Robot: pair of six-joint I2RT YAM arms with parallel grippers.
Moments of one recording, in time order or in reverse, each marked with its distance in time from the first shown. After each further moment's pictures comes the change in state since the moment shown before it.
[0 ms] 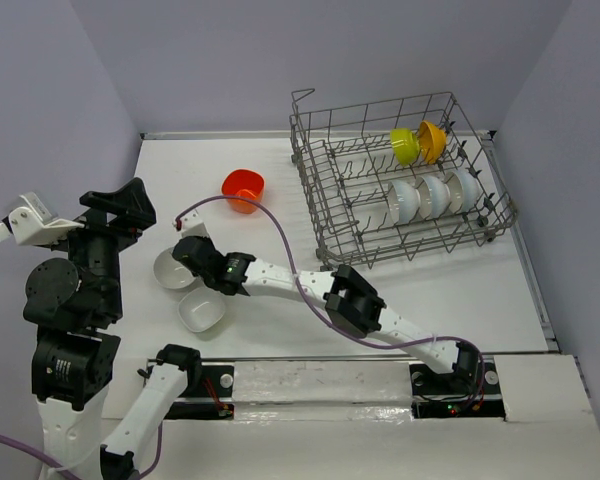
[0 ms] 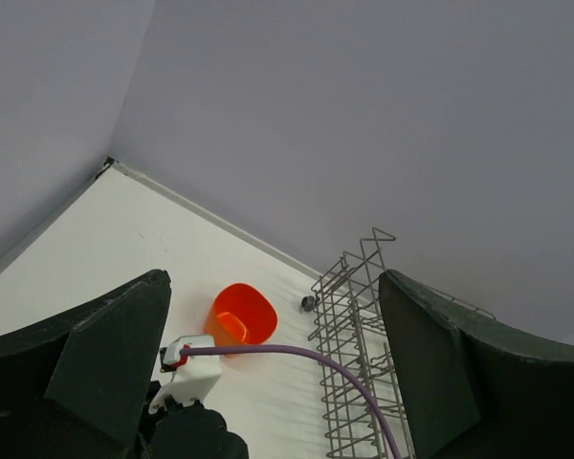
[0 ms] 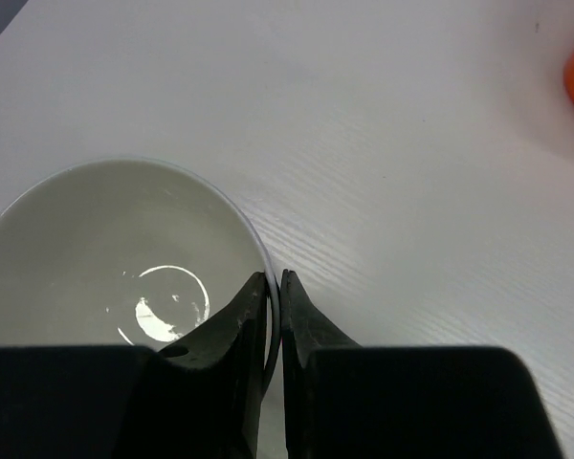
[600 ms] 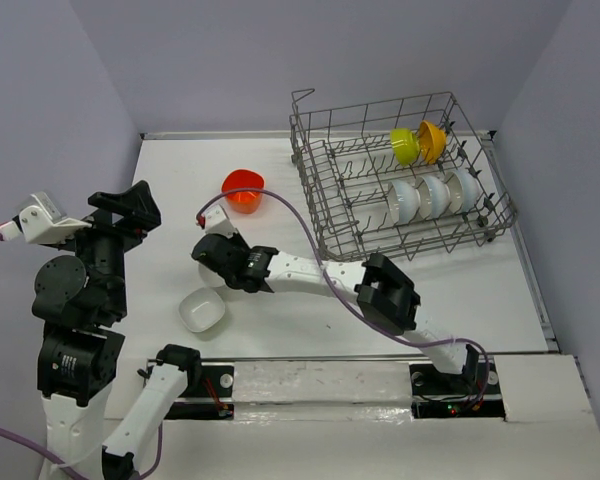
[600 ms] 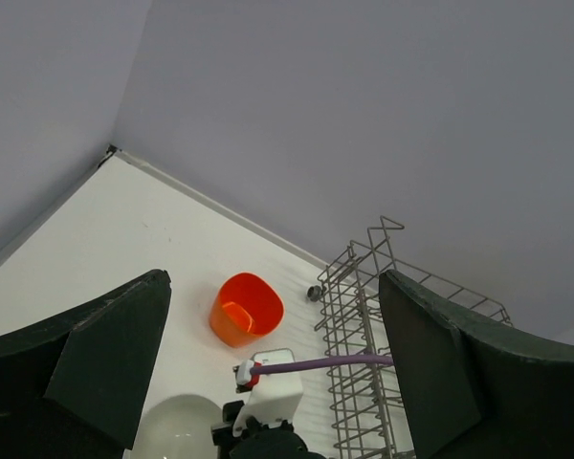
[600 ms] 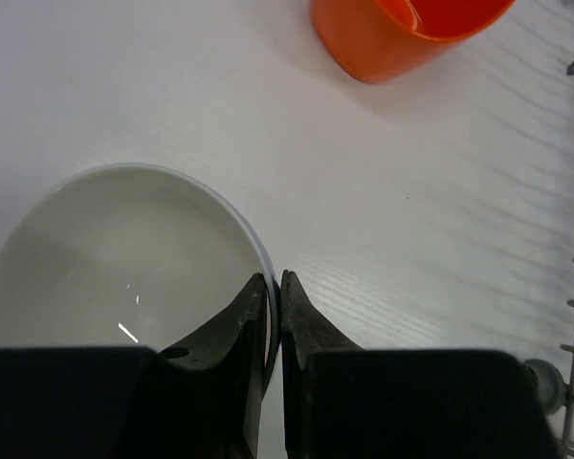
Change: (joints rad) left arm 0.000 -0.008 -0.040 0.005 0.004 0.000; right arm 0.000 -0.336 -0.412 -0.123 0.217 -0.081
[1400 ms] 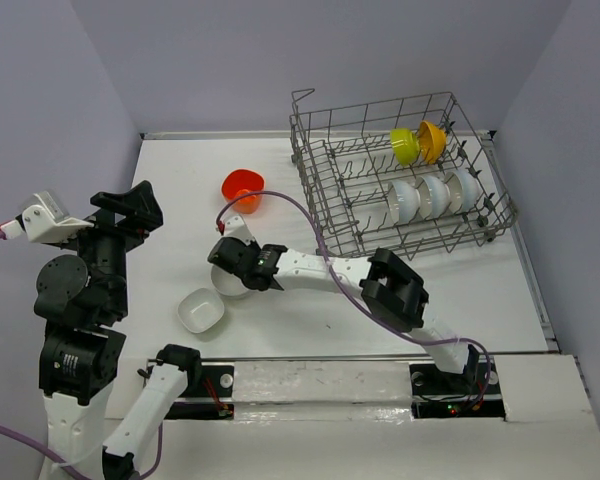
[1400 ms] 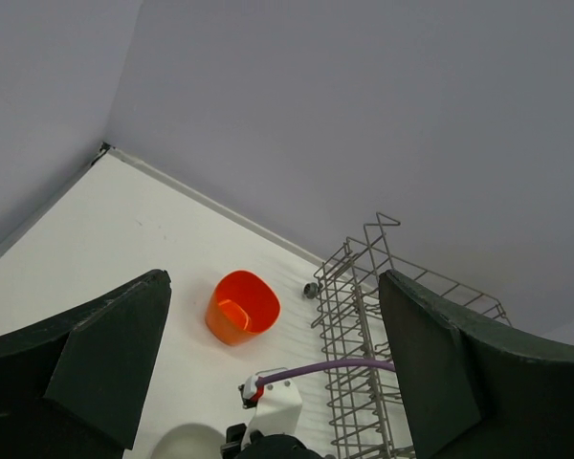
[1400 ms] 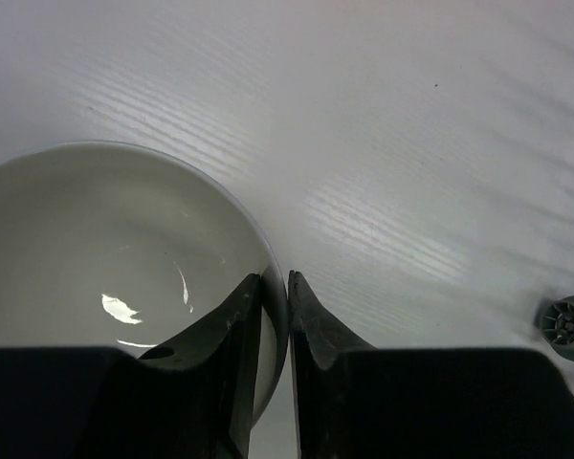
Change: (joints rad) left arm 0.000 -0.003 -0.012 0.006 0.016 -0.004; right arm -0.032 -0.079 -0.169 -0.138 -0.148 0.153
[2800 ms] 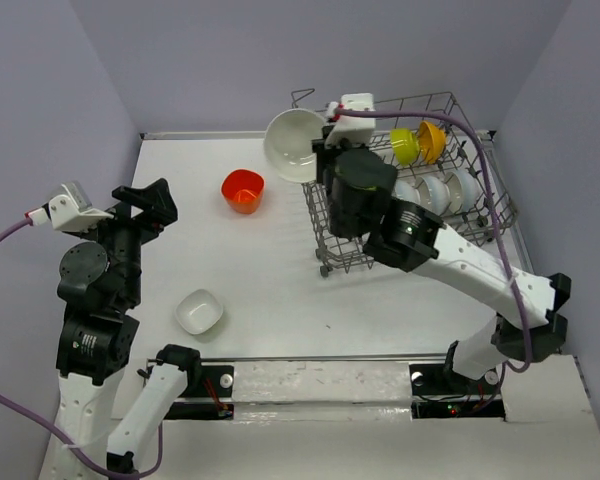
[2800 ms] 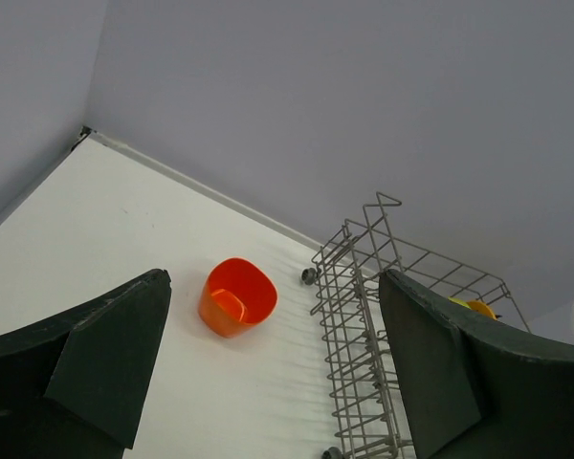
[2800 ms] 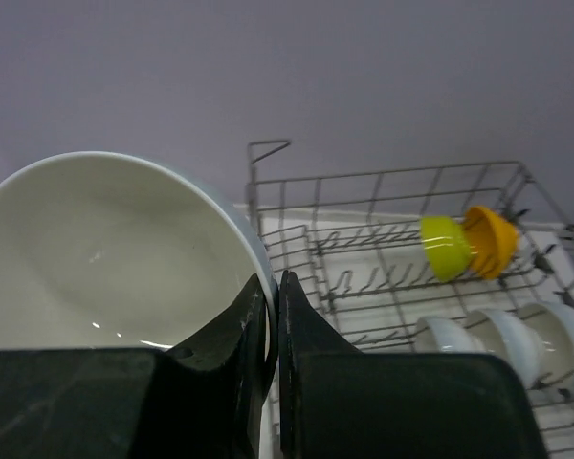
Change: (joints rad) left arm 0.000 0.007 -0.118 0.098 0.038 0.001; right arm -0.031 -0.679 0.023 0.256 0.457 -0.424
